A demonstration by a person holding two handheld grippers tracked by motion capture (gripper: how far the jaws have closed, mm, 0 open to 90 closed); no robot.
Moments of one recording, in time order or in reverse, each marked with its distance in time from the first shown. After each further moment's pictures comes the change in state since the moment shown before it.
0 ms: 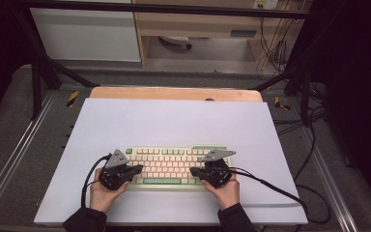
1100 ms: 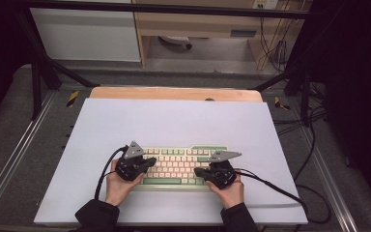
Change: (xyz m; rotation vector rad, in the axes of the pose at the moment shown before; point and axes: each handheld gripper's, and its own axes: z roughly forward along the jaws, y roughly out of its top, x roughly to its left) left arm -0.011 0.031 0.035 0.011 0.000 0.018; right arm -0.006 -0.007 -0.008 -0.011 -0.005 0.016
